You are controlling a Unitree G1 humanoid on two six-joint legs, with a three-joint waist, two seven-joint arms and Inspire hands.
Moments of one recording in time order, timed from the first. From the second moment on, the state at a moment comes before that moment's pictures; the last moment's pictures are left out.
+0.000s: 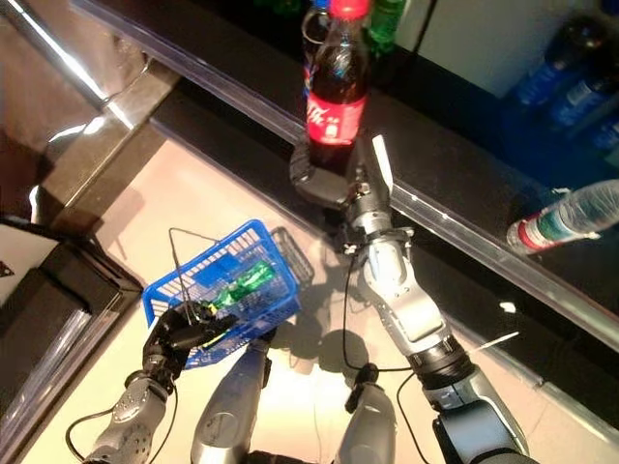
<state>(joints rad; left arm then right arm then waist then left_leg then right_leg) 0.05 0.40 -0.25 0.31 -0.73 -0.27 0.02 -0.56 -0.47 0.40 -0.06 0.44 0.07 -0.33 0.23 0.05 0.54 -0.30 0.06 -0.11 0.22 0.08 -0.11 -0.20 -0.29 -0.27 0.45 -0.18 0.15</state>
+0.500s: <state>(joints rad) 0.05 0.55 -0.26 0.08 -0.69 -0.20 -0.18 -0.56 -0.40 0.54 0.10 0.50 0.12 -0.31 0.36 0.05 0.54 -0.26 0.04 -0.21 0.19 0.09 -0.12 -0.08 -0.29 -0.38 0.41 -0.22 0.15</state>
